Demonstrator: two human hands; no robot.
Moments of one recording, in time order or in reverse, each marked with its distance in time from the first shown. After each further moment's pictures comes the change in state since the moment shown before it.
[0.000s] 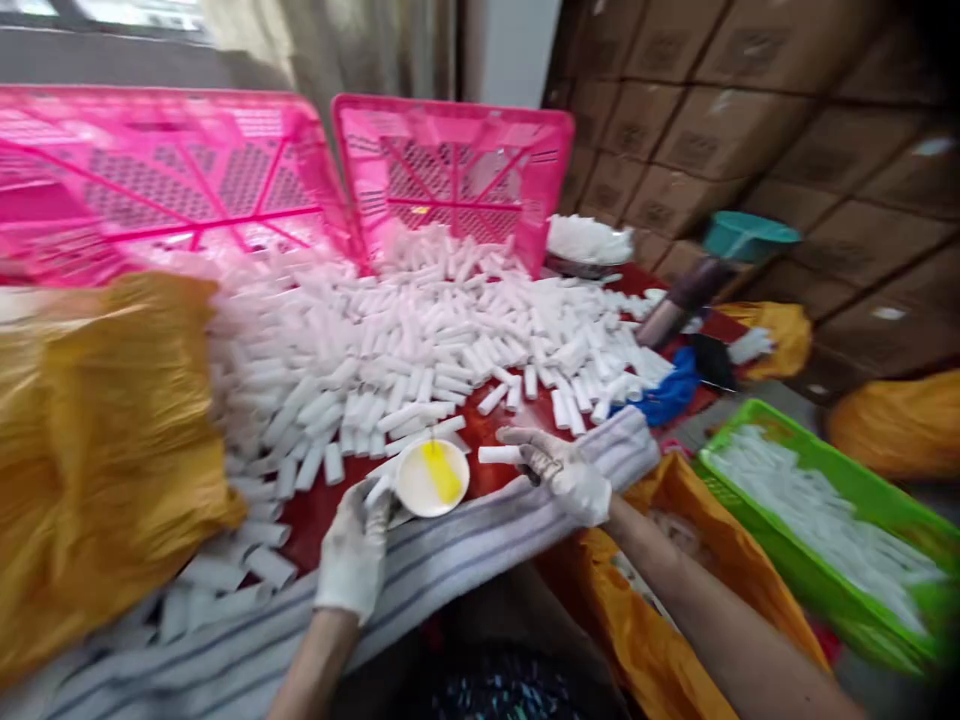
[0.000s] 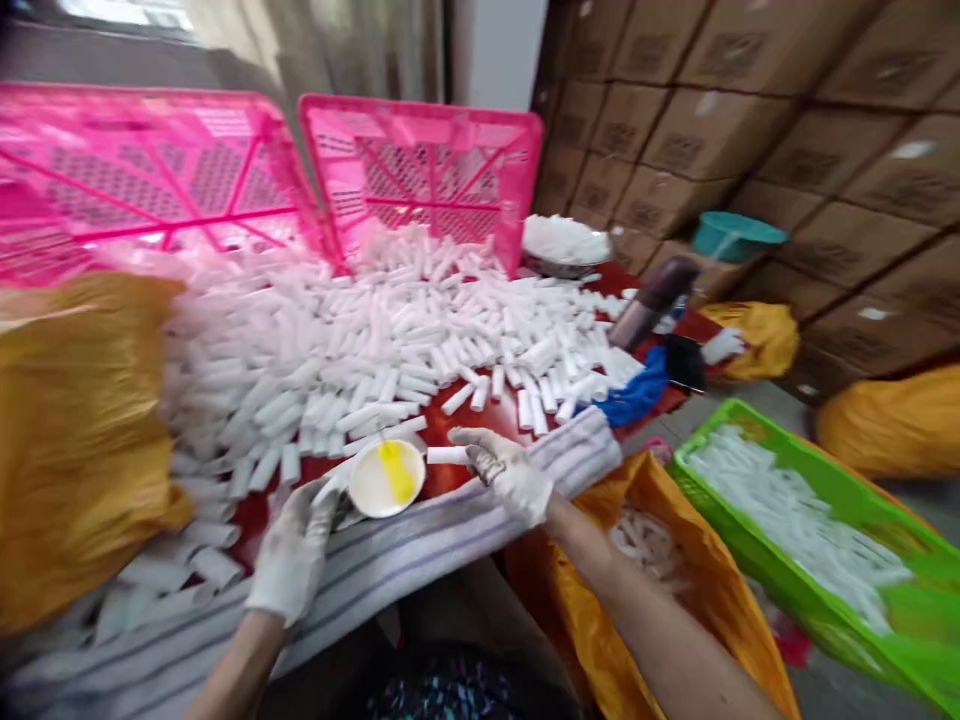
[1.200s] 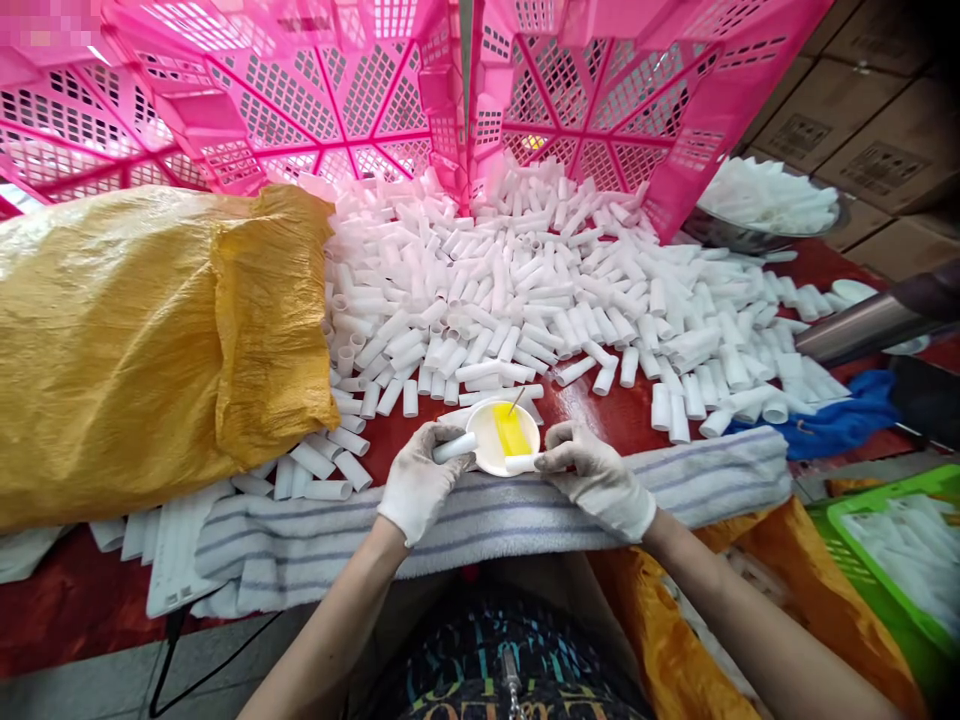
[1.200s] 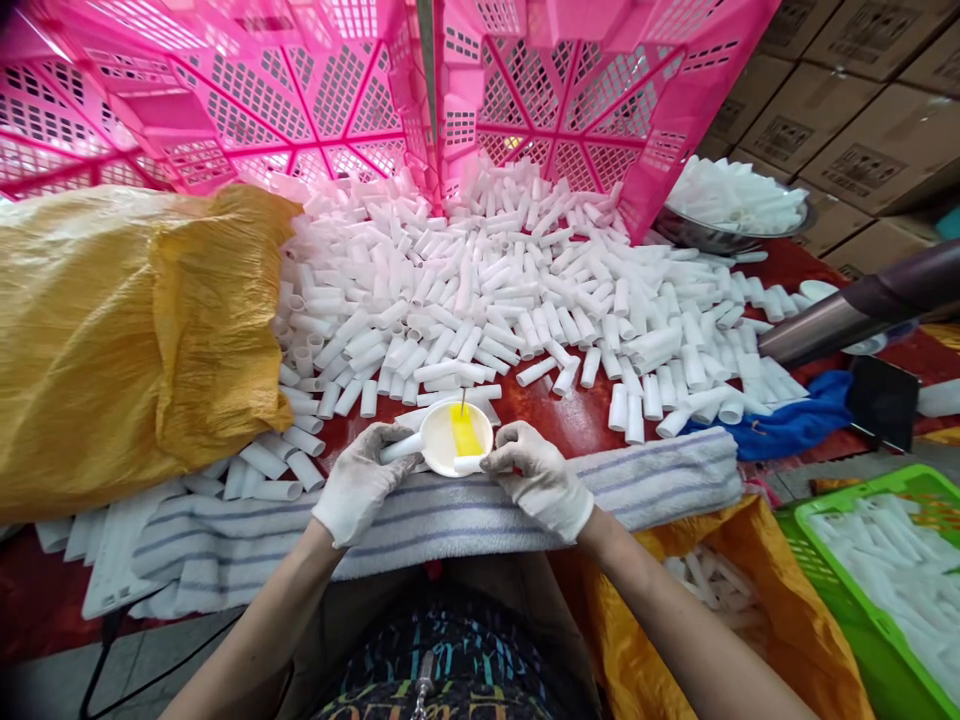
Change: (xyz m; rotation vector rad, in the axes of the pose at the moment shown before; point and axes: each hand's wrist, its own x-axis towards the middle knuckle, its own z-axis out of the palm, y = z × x) left_hand 0.004 0.000 0.005 -0.517 -0.131 -0.062; right_hand 0.013 0.025 0.049 -0.119 -0.142 -0.546
